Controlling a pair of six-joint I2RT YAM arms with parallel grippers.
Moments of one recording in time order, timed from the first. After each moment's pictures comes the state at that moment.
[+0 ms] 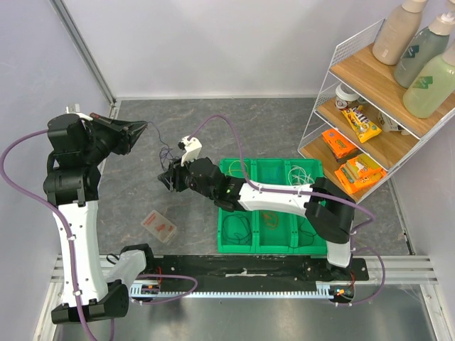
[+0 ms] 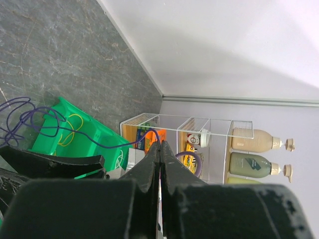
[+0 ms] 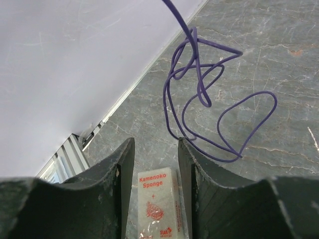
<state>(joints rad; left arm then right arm) 0.15 0.97 1.46 -0.81 0.39 -1.15 1.15 1.89 1.38 0.35 0.20 0.55</state>
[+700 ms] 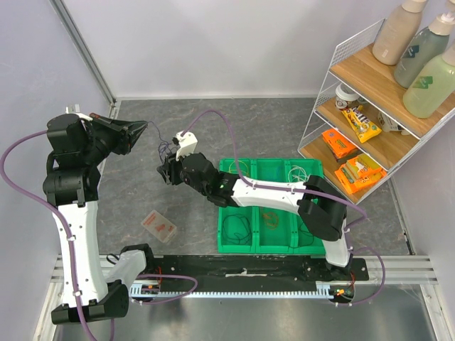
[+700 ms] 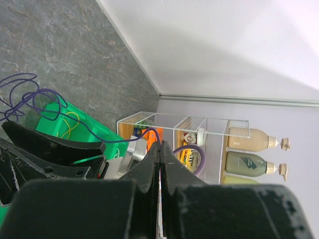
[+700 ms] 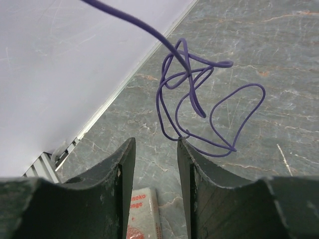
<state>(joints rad) 0.15 0.97 1.46 -0.81 0.40 -1.17 1.15 1.96 1.50 0.30 0.29 0.48</state>
